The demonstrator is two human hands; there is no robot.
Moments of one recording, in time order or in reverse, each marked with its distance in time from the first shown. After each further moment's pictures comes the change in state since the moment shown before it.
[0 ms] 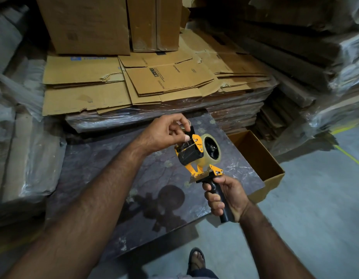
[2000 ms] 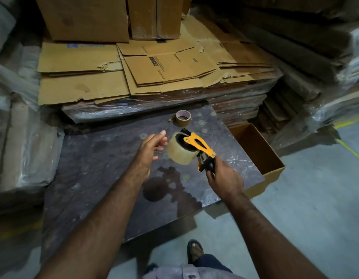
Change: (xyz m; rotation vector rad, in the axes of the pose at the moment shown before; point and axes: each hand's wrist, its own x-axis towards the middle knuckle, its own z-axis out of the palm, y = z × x) left_hand -0.032 -0.074 0.054 -0.545 0.442 -0.494; right_hand 0.029 -0.007 -0.012 -1.939 1.074 -0.326
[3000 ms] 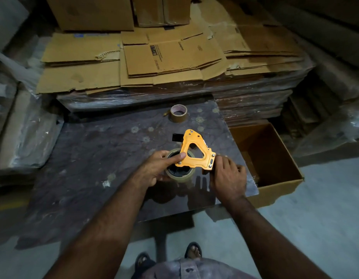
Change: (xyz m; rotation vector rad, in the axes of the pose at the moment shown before) left_hand 0.026 -0.048 0.139 0.129 -0.069 -0.321; right_hand 0.071 0.136 0.017 -0.138 0.042 -0.235
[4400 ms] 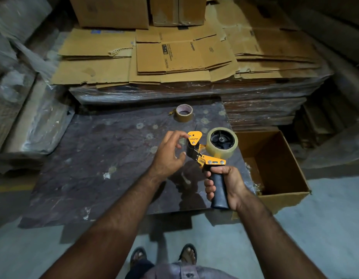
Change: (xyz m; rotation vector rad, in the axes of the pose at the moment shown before) left_hand 0.000 0.010 0.041 0.508 0.350 0.711; right_hand 0.011 0.019 -0.039 1.918 -1.107 0.773
